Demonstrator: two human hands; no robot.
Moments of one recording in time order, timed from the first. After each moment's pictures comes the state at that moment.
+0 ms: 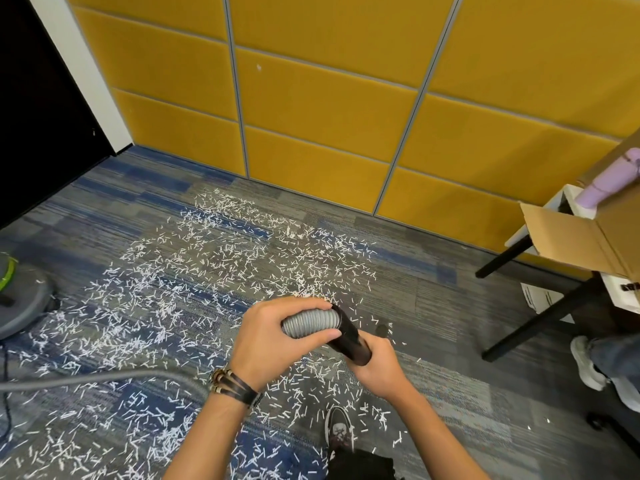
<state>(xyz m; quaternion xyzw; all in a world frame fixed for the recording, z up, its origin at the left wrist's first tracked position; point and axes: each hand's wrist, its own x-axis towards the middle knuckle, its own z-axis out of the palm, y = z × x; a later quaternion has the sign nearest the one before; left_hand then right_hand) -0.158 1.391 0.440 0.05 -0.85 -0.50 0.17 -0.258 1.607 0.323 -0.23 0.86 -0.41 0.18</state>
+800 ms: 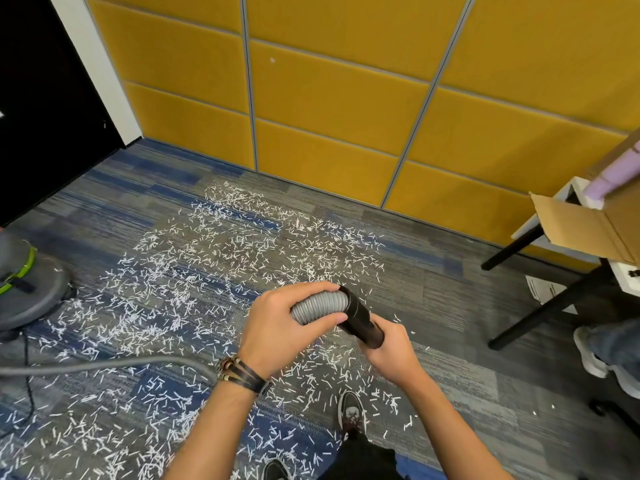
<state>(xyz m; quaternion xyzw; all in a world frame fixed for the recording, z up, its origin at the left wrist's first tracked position) -0.099 1.353 0.443 0.05 -0.84 -0.51 0.17 -0.207 1.573 0.340 -0.23 0.88 -0.40 0.13</state>
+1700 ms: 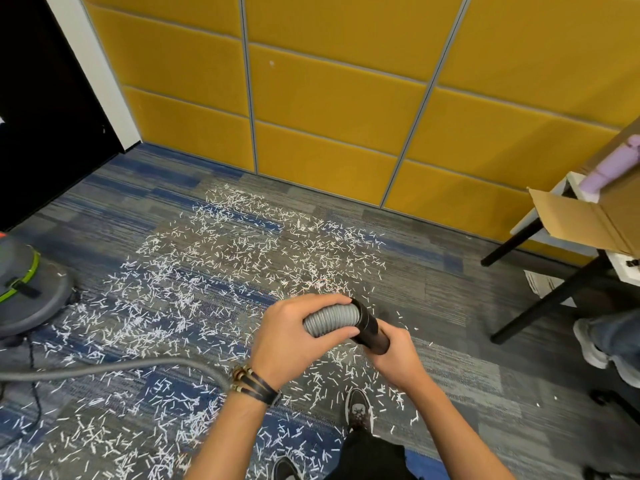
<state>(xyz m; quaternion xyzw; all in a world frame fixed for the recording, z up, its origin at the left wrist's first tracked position) -0.071 1.349 0.436 0.02 -0.86 -0.49 0.16 -0.171 1.565 0.338 -0.20 0.87 -0.43 0.15</state>
